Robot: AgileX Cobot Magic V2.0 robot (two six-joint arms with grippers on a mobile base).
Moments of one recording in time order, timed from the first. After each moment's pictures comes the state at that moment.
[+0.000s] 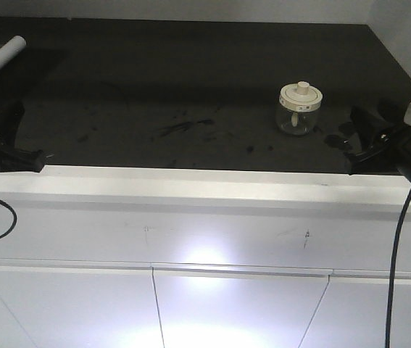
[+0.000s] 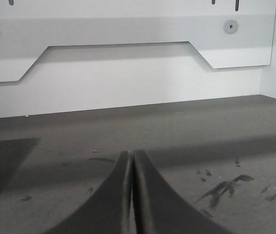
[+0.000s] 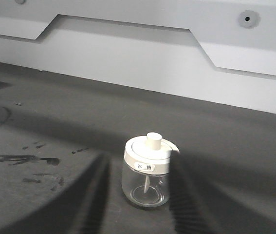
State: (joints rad) left arm 0.01 1.42 -0.57 0.31 -0.89 -0.19; right arm -0.01 1.34 -0.58 -0.44 -0.73 0.21
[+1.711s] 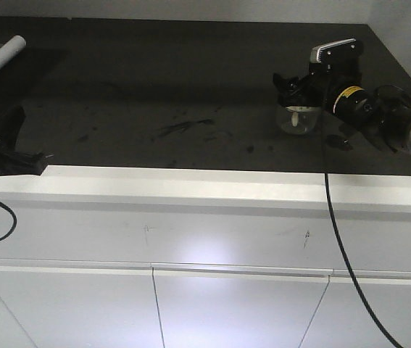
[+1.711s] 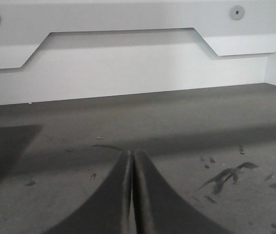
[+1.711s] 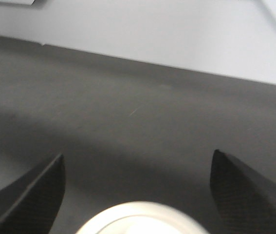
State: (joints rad) left arm 0.01 1.42 -0.57 0.31 -0.85 -0.19; right arm 0.01 2.19 -1.57 -0.82 -0.56 0.61
